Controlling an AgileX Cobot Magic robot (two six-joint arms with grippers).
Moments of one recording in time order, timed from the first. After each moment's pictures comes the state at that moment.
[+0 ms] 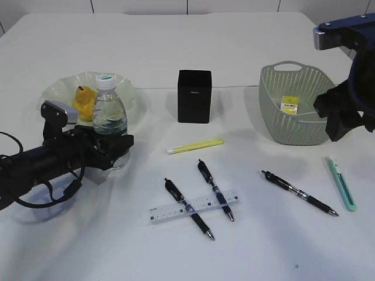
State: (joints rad) left arm -0.11 2.26 -0.85 0.66 -1.19 -0.34; right arm 0.24 1.53 -1.24 -0.18 1.12 0.13
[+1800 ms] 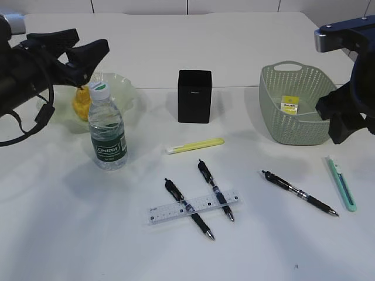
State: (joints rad) left arm -0.11 1.85 -0.83 0.54 -1.16 -0.34; right arm 0.24 1.53 -1.24 -0.18 1.14 0.13
